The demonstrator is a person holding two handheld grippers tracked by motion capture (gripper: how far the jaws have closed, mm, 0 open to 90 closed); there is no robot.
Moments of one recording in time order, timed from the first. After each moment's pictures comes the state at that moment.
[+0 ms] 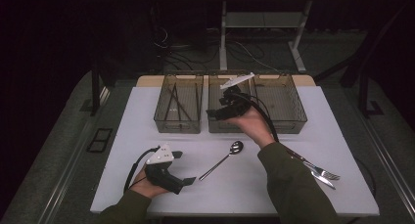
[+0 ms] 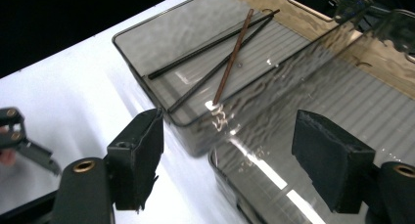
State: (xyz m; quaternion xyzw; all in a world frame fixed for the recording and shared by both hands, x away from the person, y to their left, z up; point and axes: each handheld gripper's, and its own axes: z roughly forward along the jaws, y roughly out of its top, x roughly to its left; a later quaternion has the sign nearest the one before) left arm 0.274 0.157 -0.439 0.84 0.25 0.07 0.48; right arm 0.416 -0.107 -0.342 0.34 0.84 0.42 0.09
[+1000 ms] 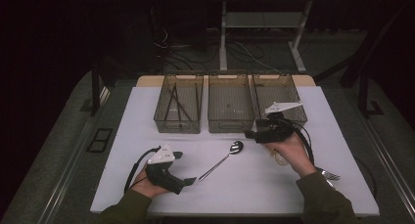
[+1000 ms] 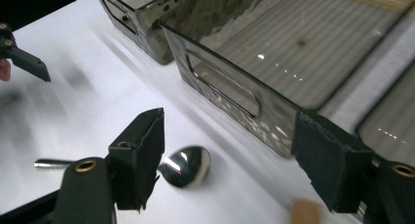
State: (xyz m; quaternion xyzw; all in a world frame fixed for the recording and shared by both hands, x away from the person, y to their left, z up) left arm 0.275 0.156 -0.441 0.84 0.25 0.07 0.47; right arm 0.360 -0.217 -0.387 0.39 0.81 0.43 0.09
